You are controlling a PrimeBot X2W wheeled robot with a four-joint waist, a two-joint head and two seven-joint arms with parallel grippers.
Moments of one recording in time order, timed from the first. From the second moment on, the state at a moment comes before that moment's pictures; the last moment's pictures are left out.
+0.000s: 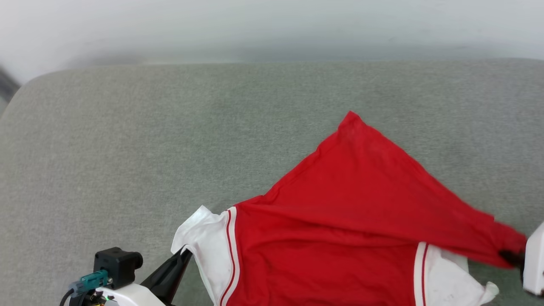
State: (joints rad) left arm 0.00 0.68 -0.57 -0.17 -0.83 0.11 -0.03; right arm -0.12 -0.38 -0.20 0.03 0.54 0.13 1.07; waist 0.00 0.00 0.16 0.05
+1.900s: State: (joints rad) left arm -0.20 0.56 -0.66 -0.20 -0.76 0.04 -0.05; right arm -0.57 -0.39 -0.03 0.18 0.38 0.13 1.13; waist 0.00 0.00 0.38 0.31
